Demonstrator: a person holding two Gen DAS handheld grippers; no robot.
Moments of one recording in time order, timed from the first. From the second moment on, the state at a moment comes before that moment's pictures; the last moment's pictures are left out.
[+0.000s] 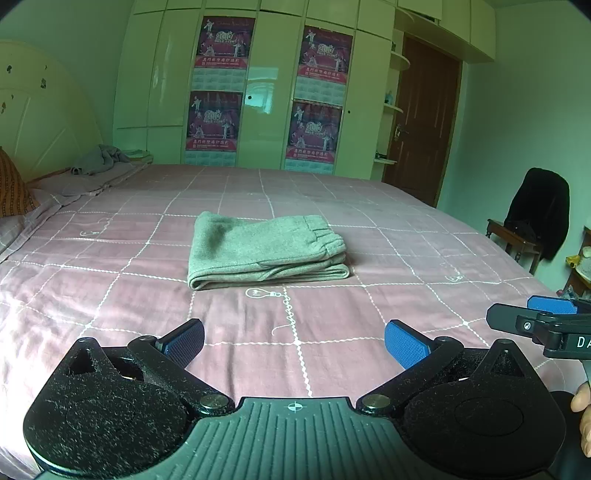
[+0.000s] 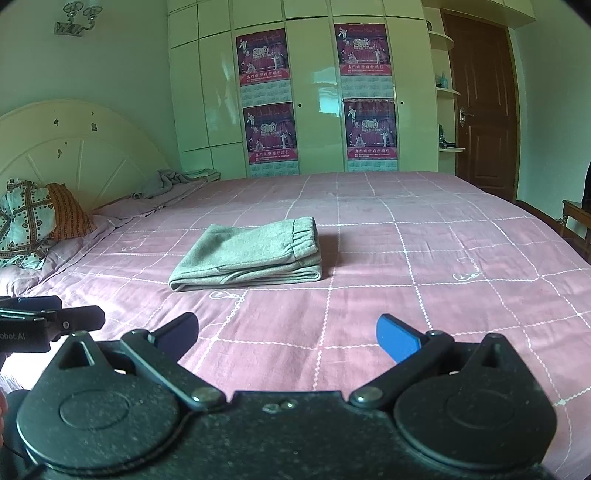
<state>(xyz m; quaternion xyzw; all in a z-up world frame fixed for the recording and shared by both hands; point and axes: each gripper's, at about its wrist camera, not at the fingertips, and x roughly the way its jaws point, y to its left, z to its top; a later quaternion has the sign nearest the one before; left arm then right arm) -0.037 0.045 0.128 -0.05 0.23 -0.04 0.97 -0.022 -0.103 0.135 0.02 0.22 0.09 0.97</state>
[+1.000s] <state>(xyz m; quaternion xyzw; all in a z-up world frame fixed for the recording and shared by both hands) -0.038 0.042 0.131 -0.05 0.23 -0.04 0.97 -0.022 -0.105 0.136 0.02 0.22 0.09 0.97</state>
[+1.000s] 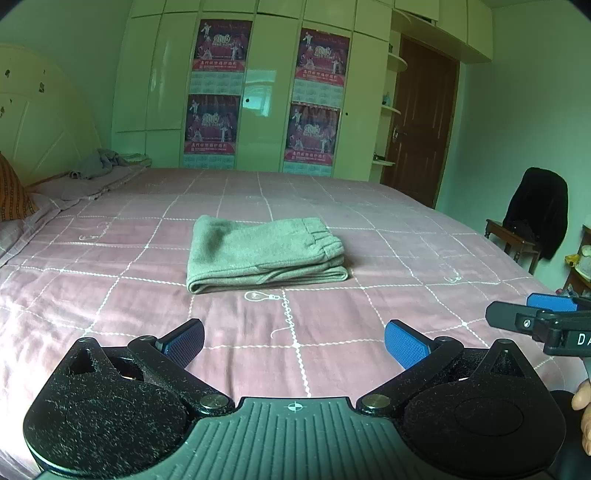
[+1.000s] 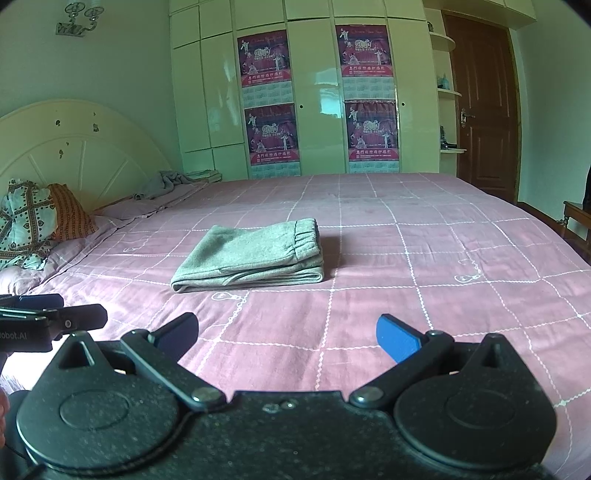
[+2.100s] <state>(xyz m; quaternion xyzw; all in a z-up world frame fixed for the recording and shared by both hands) -0.051 0.027 0.140 -0.03 0.19 -0.05 0.98 -0.021 -0.108 0.138 0.01 0.22 0.09 0.97</state>
